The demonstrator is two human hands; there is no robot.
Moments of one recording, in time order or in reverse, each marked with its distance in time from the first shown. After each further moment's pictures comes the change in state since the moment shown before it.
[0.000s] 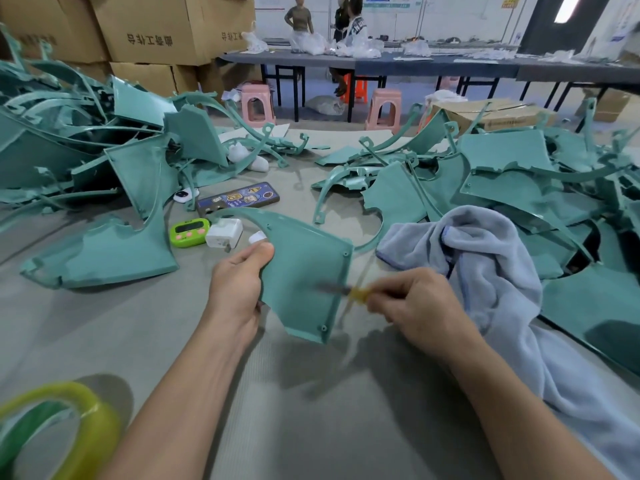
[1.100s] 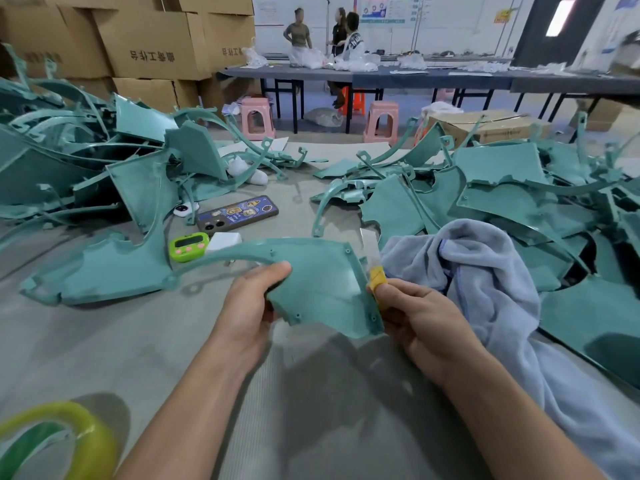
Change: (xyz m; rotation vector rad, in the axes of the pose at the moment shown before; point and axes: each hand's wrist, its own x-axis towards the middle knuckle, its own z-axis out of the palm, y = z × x) left_hand -0.014 -0.001 0.003 0.038 -0.216 -0.045; right_hand 0.002 -0.006 0.013 1.170 0.029 0.427
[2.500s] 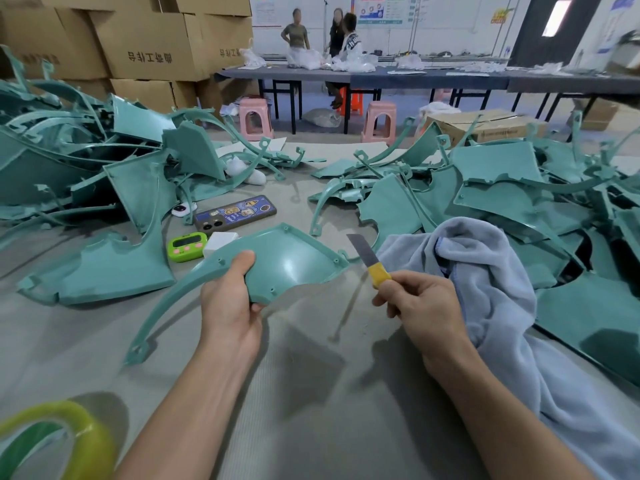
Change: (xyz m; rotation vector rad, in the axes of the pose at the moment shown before) left_hand 0.008 0.005 -0.002 -0.256 0.389 0.071; right_hand 0.005 0.001 -0.008 -0.624 0.214 -0.412
